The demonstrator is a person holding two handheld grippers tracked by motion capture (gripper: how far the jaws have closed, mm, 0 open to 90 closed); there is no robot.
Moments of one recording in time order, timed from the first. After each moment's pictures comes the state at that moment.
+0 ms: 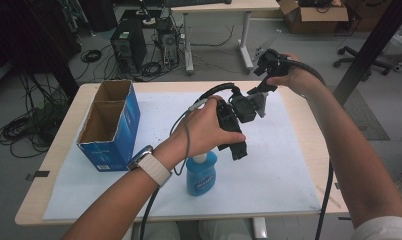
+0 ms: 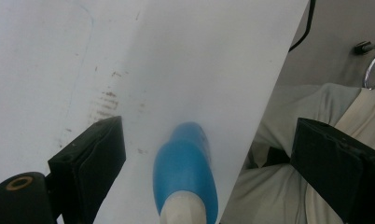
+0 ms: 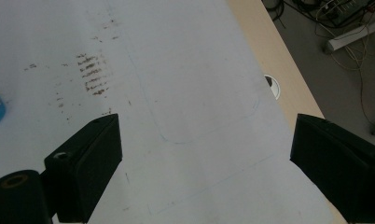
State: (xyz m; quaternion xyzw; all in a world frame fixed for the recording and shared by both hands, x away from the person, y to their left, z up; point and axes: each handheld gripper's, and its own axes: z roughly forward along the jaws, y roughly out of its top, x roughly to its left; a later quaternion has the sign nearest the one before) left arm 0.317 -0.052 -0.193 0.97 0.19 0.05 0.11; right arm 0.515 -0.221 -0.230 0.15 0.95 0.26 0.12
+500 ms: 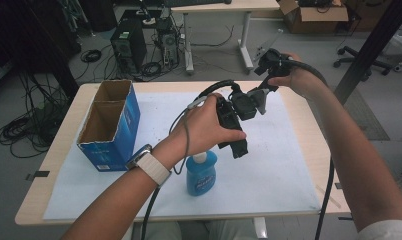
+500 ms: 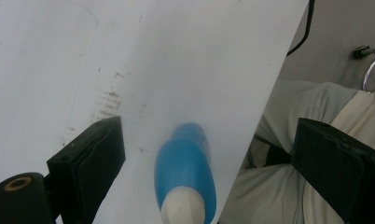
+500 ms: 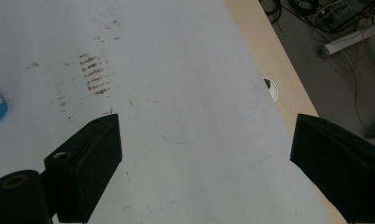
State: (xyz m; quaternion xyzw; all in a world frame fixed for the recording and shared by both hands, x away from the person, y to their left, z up) left arm 0.316 -0.050 -0.184 0.97 0.19 0.05 0.12; right arm 0.509 -0.221 -0.227 0.14 0.95 0.26 0.13
